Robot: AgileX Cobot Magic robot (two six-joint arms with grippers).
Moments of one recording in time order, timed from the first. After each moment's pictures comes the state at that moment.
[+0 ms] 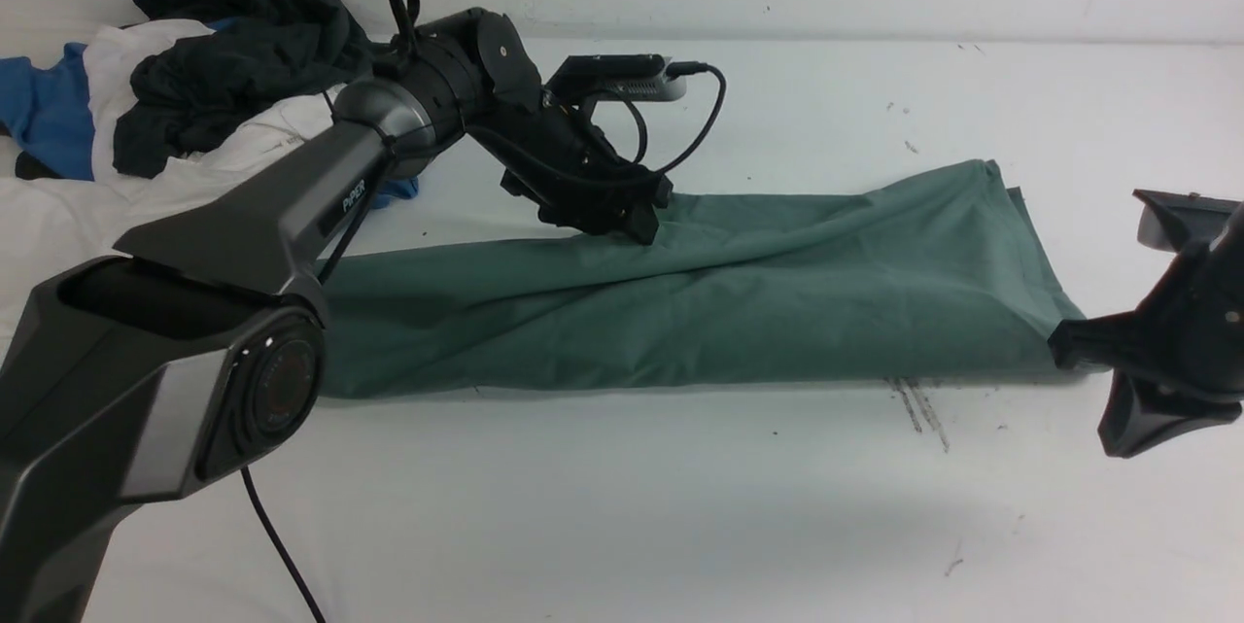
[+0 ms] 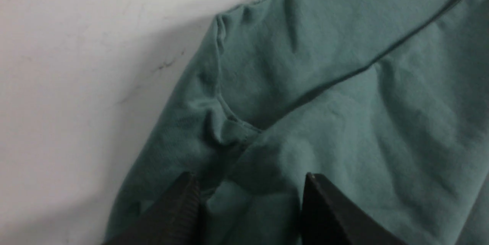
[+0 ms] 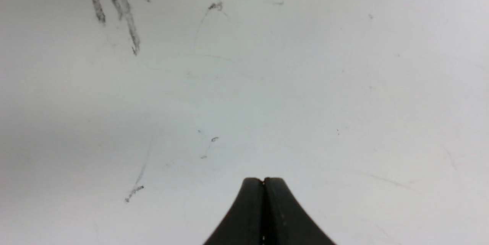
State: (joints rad) right arm 0.02 1.68 -1.16 0.15 1.16 0.01; left arm -0.31 2.57 -2.37 -0.47 0.99 0.26
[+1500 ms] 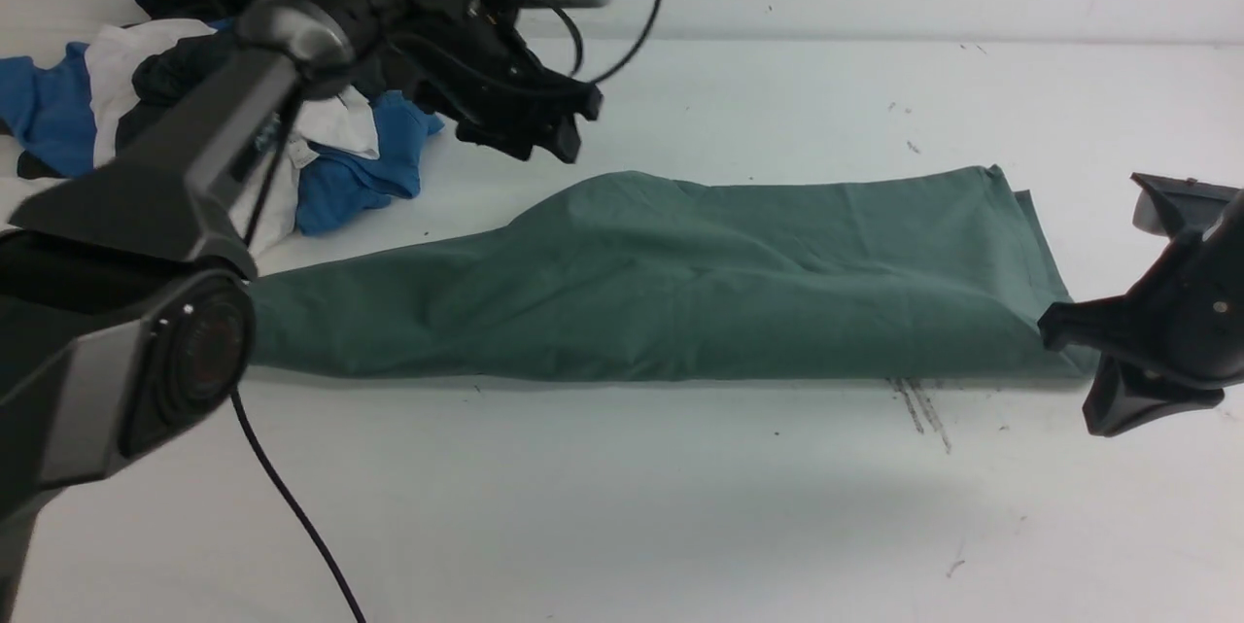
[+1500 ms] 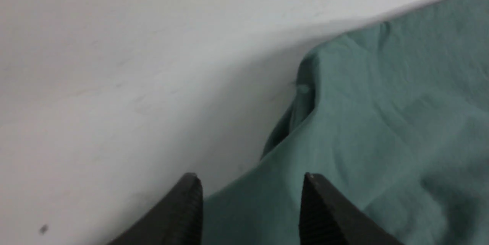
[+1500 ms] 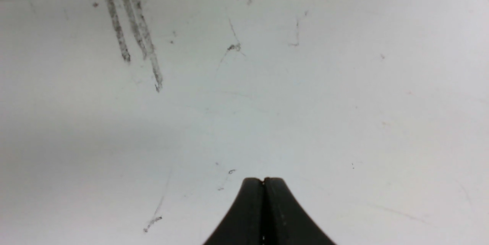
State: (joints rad) right arm 0.02 1.68 -1.16 0.17 1.09 0.01; left arm -0.20 2.44 -2.48 -0.32 1.19 0.13
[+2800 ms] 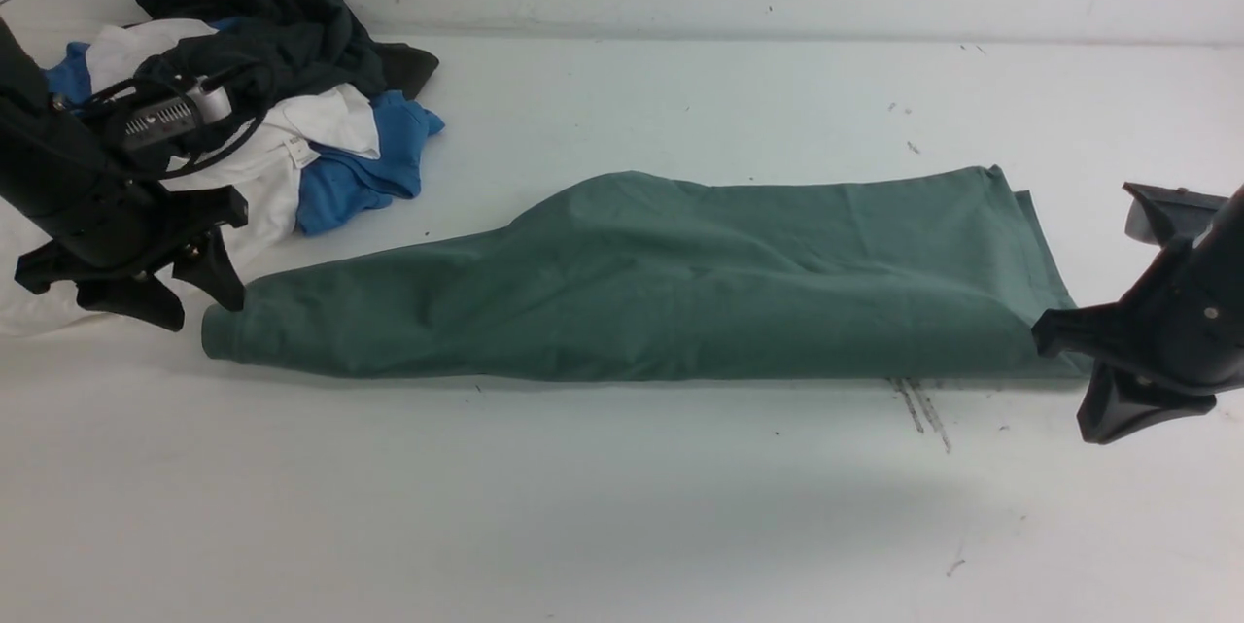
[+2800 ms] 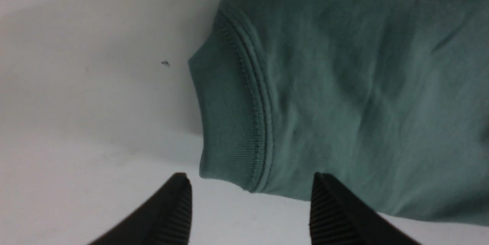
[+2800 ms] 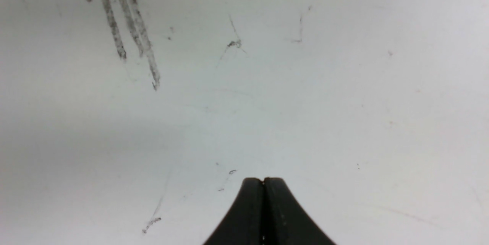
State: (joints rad) right arm 0.02 1.70 -1.16 0.18 1.09 0.00; left arm 0.21 2.02 -1.55 -0.34 1.04 0.13
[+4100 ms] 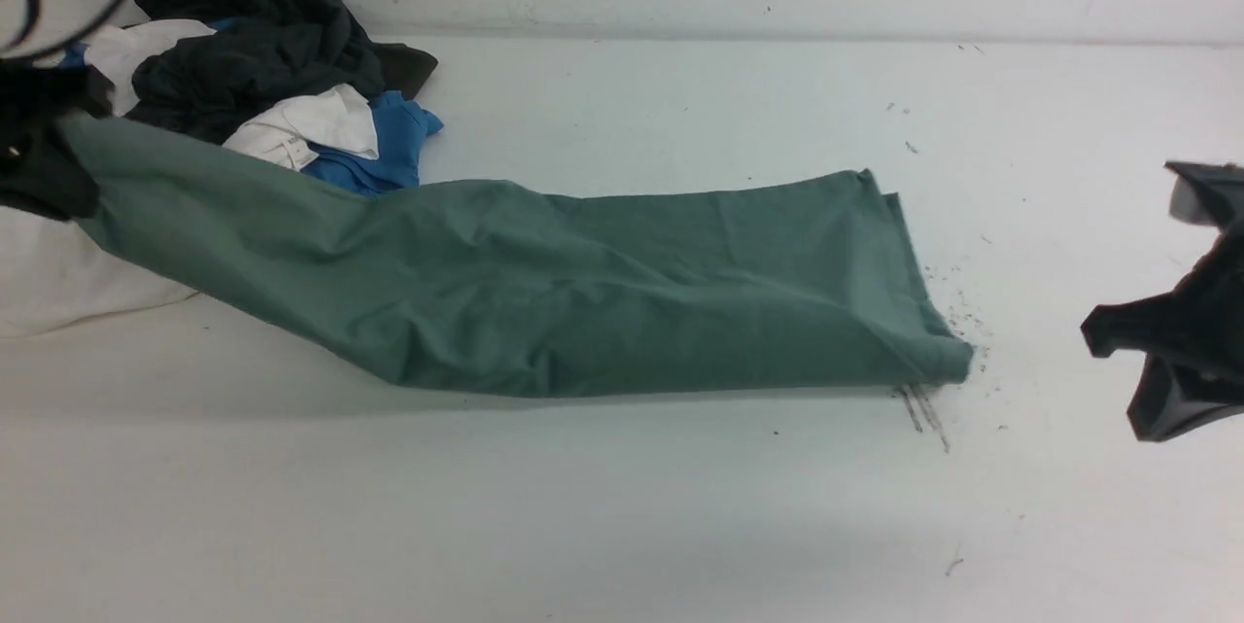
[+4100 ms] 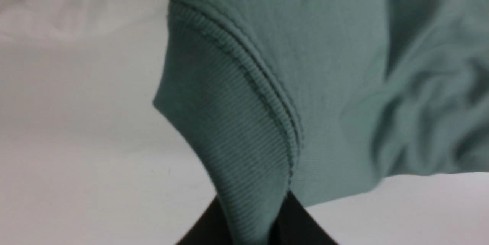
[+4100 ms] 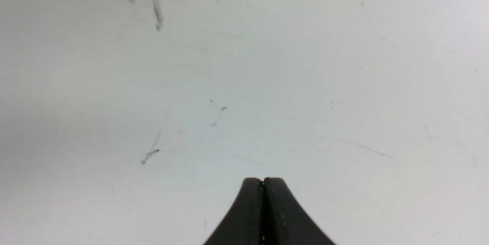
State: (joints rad) right arm 0.02 1.53 -1.15 0.15 1.21 -0.03; left arm 0.28 1.63 -1.57 -0.32 1.21 0.17
